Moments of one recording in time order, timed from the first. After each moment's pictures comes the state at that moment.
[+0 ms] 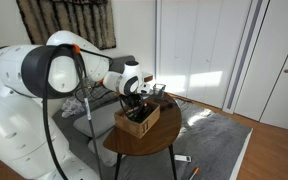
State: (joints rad) arm 0.03 -0.18 0.18 -2.39 0.15 2.52 0.51
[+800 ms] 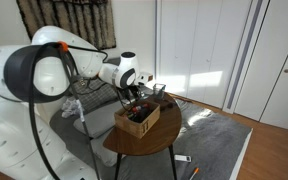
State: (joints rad) arm 0.06 -0.26 0.17 -2.36 0.22 2.52 0.53
